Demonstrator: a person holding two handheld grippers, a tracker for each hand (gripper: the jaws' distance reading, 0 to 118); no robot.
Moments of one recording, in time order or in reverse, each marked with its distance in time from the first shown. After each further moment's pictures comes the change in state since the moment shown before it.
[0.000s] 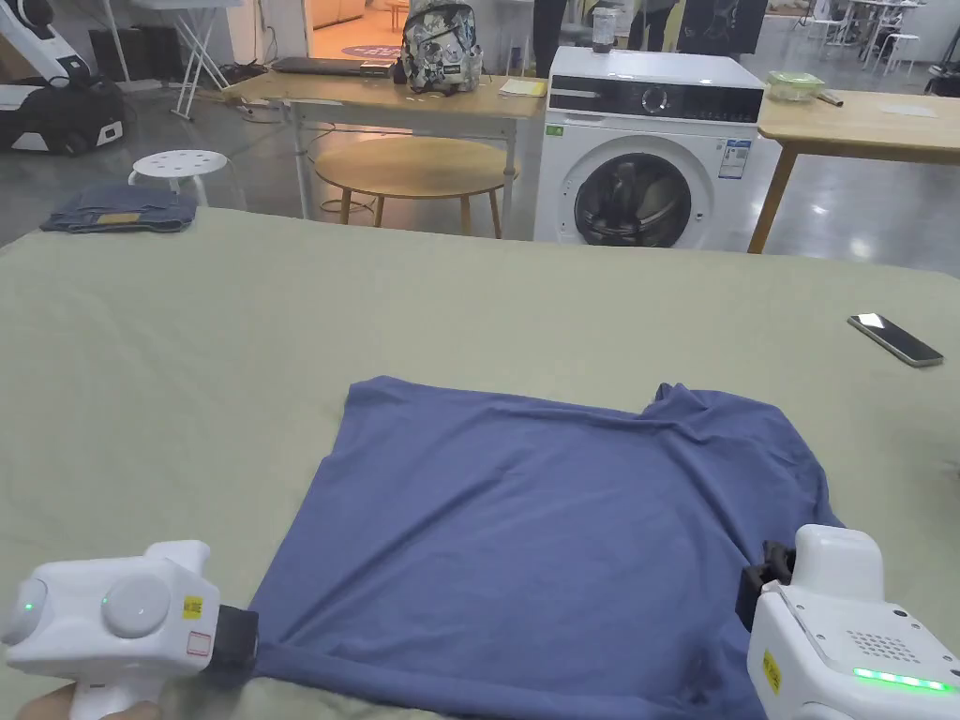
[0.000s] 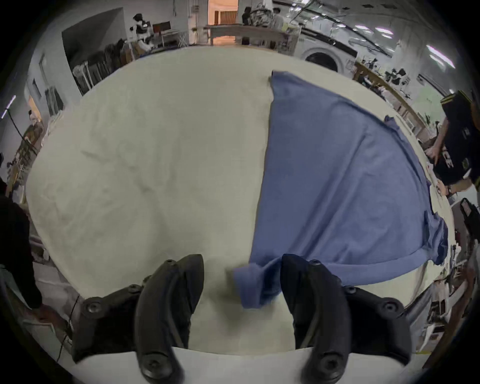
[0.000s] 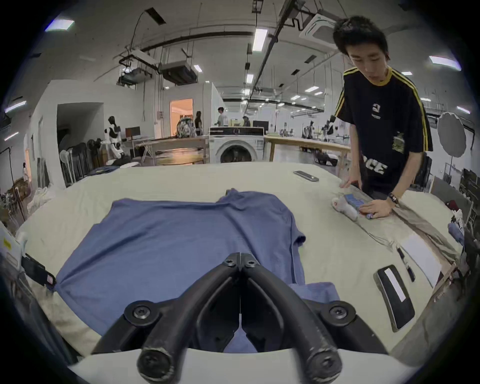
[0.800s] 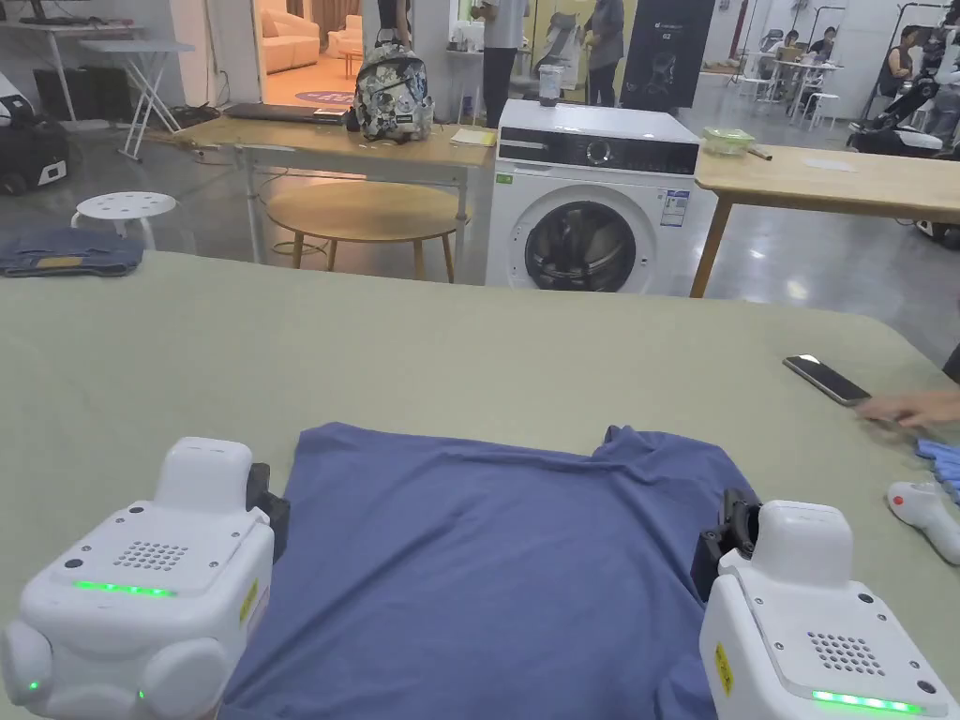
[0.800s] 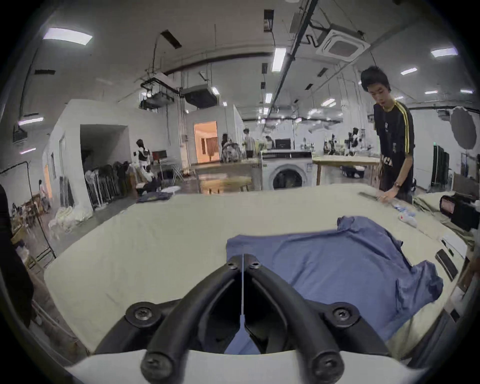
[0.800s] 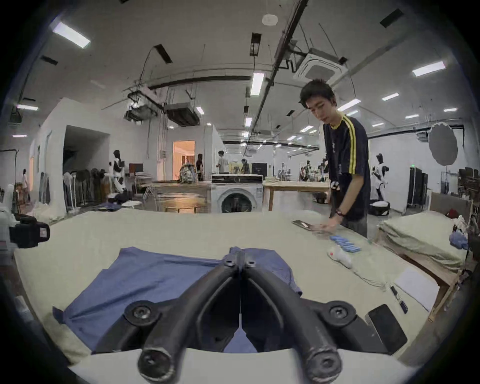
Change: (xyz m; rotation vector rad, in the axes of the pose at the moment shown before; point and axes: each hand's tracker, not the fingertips) left arm 0.080 0.013 0.108 0.797 0.015 -0.211; right arm -0.014 0.048 0.038 0.286 0.005 -0.005
